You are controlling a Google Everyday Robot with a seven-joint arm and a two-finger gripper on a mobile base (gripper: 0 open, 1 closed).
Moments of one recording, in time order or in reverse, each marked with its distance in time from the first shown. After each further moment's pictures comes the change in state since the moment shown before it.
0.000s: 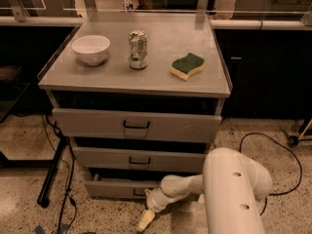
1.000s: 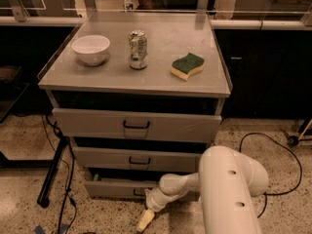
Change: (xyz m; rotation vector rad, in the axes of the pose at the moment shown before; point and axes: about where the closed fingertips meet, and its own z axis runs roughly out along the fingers) arm 0.000 0.001 0.001 -0.021 0.027 0.011
